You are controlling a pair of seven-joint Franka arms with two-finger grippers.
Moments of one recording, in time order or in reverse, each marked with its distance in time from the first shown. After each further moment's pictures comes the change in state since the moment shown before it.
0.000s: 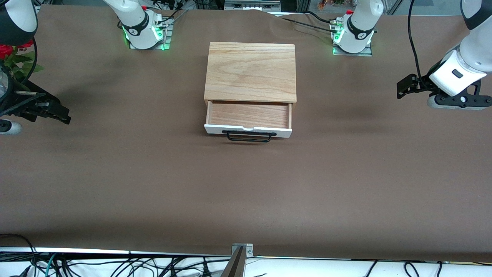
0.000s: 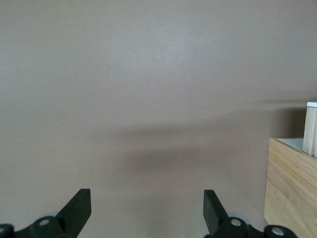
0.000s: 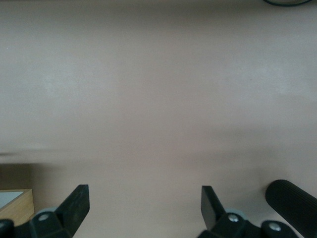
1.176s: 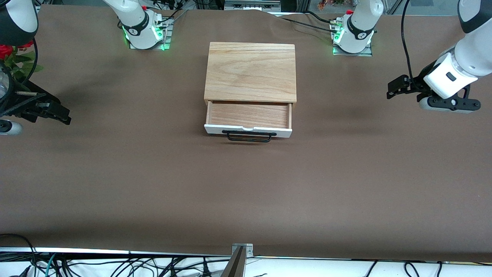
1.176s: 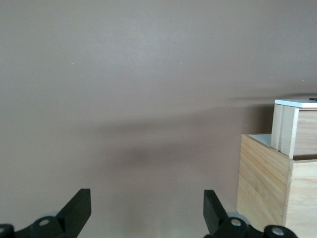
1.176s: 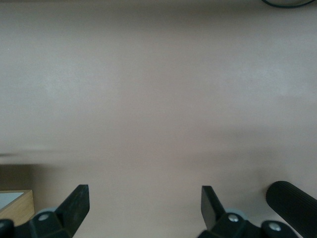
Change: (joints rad) left arm -0.009 0.031 -0.001 0.000 -0.110 0.001 0.000; right arm 0.000 0.001 0.002 0.000 0.000 0.004 0.000
